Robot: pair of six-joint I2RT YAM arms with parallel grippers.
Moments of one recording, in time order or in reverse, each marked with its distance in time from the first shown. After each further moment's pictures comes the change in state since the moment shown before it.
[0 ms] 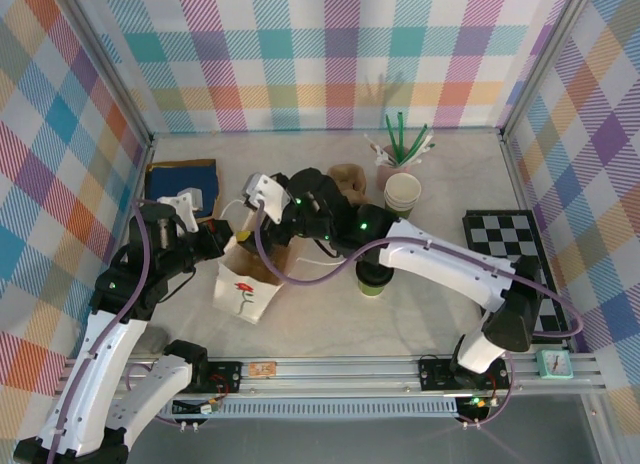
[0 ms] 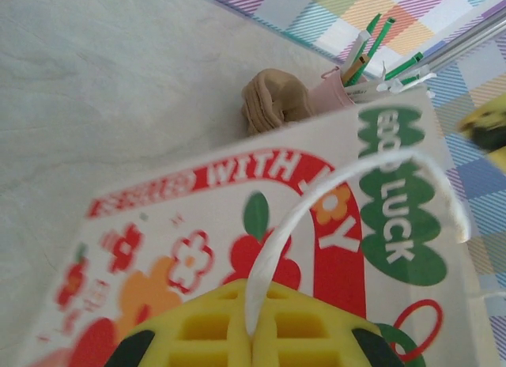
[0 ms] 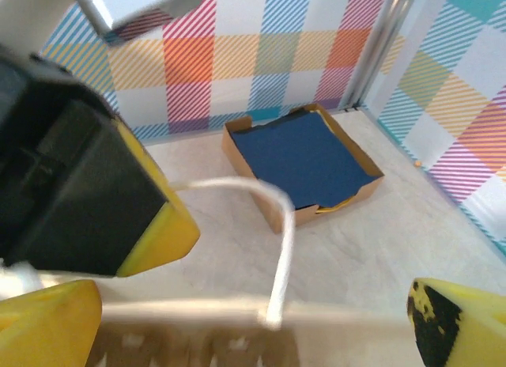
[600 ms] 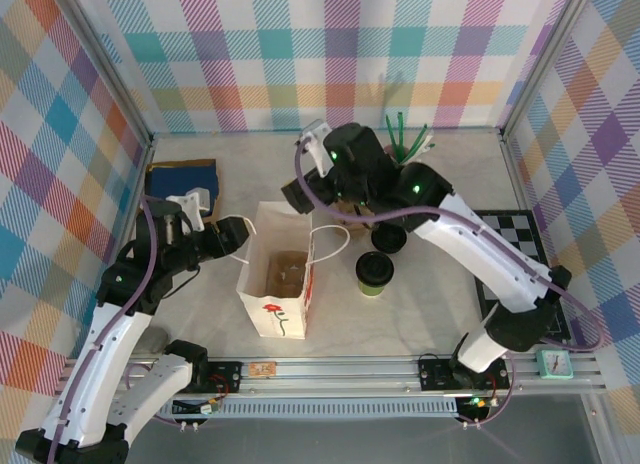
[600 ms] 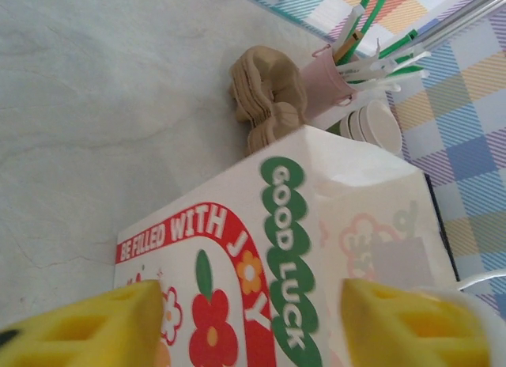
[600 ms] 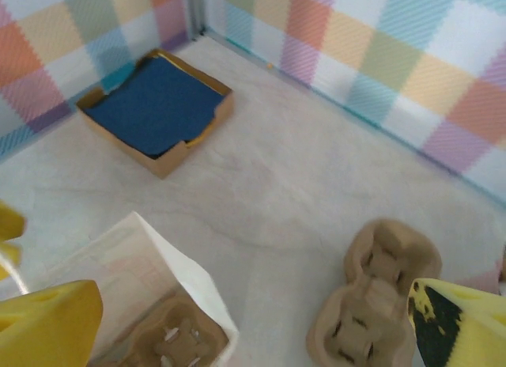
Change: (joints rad) left arm 0.000 0.034 -0.003 0.013 0.064 -0.004; right arm -0.141 0.003 0.363 -0.570 0.238 0.298
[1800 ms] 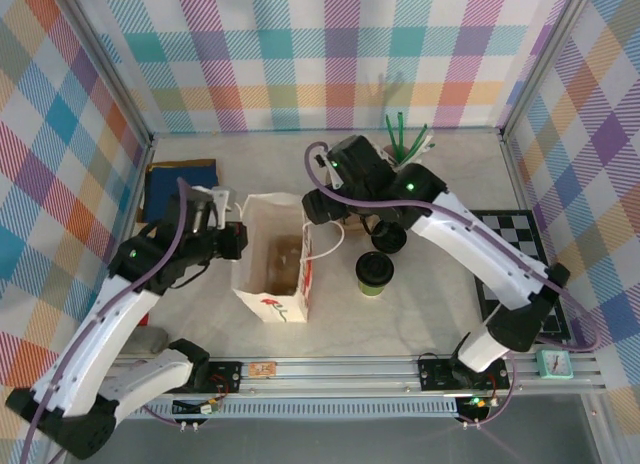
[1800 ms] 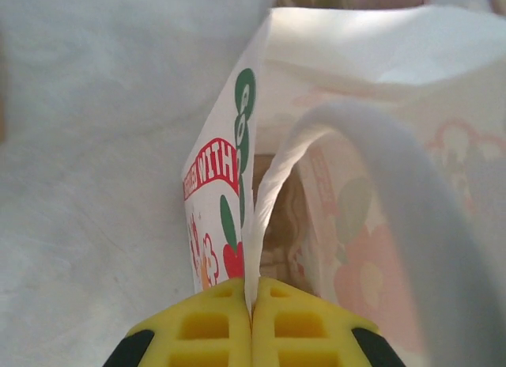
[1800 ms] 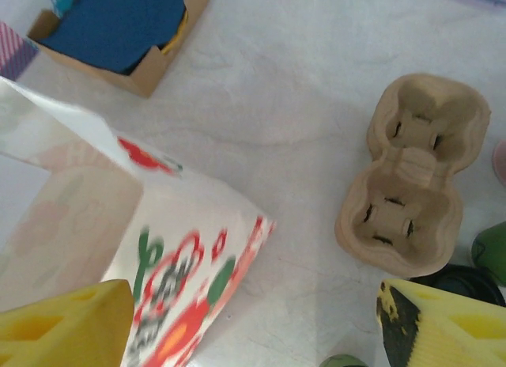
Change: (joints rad) left arm -0.208 0.110 0.126 -0.160 -0.275 0.195; right arm -0.056 -0.062 -0.182 -0.075 -0.090 0.210
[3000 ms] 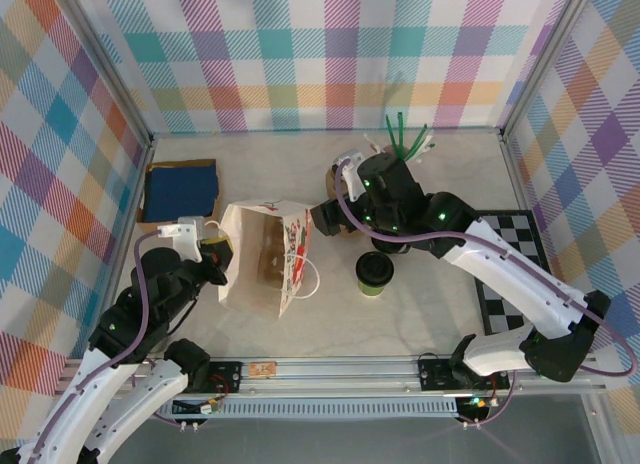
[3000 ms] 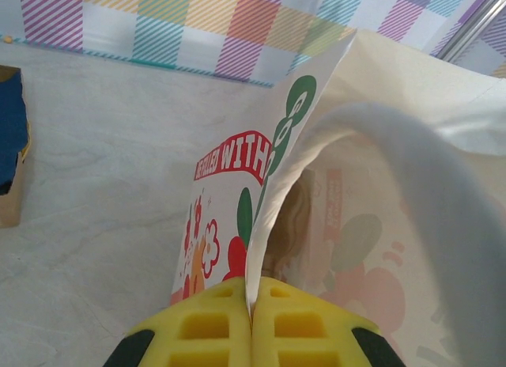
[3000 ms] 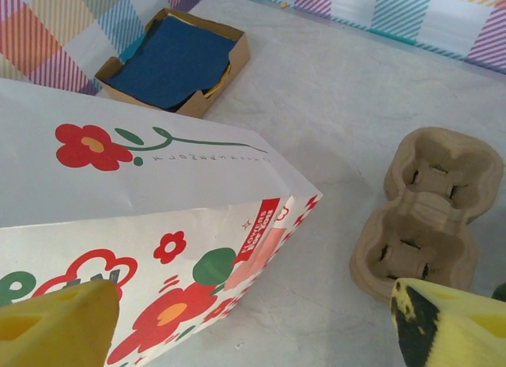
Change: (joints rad) left arm -0.076 -0.412 -0.365 0.317 -0.146 -0.061; right arm 0.000 -0.211 -0.275 0.239 -0.046 -0.079
